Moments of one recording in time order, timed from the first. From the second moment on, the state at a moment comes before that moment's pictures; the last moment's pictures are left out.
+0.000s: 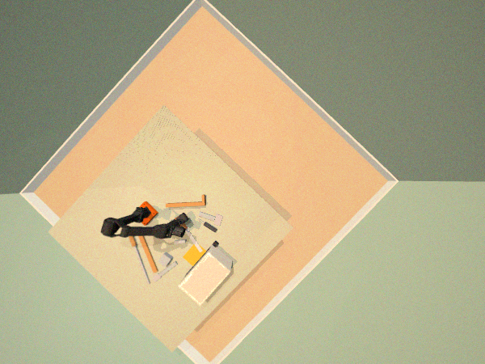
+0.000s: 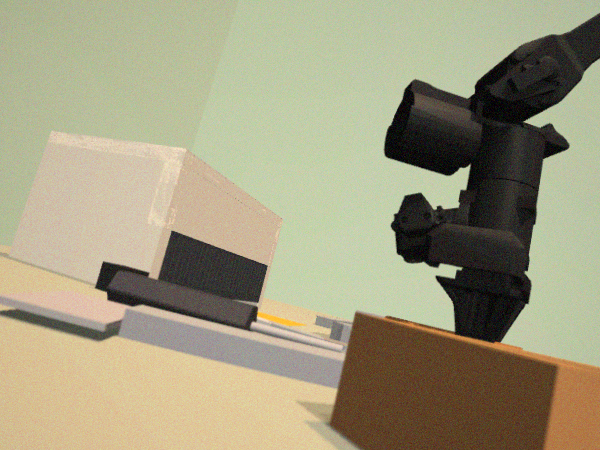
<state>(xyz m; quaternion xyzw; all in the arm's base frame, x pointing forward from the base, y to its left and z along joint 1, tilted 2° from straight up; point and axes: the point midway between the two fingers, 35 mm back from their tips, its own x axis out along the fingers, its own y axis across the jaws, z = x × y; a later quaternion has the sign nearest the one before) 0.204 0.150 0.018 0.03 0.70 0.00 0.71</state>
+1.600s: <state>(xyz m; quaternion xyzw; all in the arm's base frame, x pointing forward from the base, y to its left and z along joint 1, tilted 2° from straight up) 0.254 0.148 0.019 0.03 0.70 0.00 0.71</state>
